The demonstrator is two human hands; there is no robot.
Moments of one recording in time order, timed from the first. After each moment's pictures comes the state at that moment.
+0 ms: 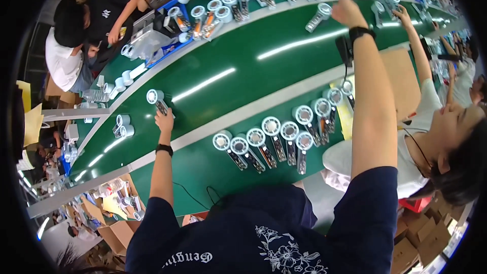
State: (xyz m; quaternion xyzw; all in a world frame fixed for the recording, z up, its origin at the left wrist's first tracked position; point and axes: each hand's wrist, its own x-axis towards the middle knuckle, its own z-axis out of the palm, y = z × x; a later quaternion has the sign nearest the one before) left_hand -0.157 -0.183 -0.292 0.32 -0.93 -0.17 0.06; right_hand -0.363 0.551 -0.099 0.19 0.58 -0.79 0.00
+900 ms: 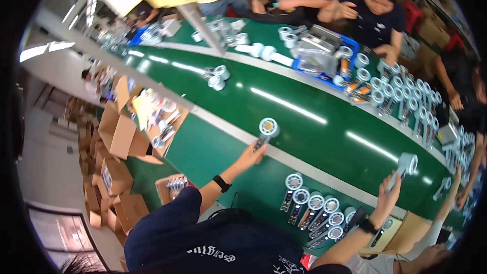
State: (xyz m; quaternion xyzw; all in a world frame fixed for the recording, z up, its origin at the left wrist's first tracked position) left_hand 0.001 -0.127 -0.183 0.30 -0.67 -0.68 -0.01; right_hand -0.213 0.327 -0.121 0.16 0.47 -0.86 0.10
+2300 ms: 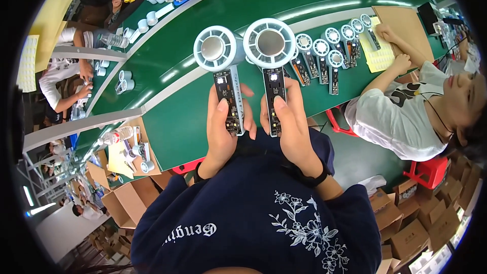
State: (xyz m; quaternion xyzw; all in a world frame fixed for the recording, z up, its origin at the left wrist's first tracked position) left_hand 0.111 -0.012 0.017 -0.03 -0.50 -0.86 -0.10; right_hand 0.126 0.125 0.023 0.02 0.52 -0.85 0.05
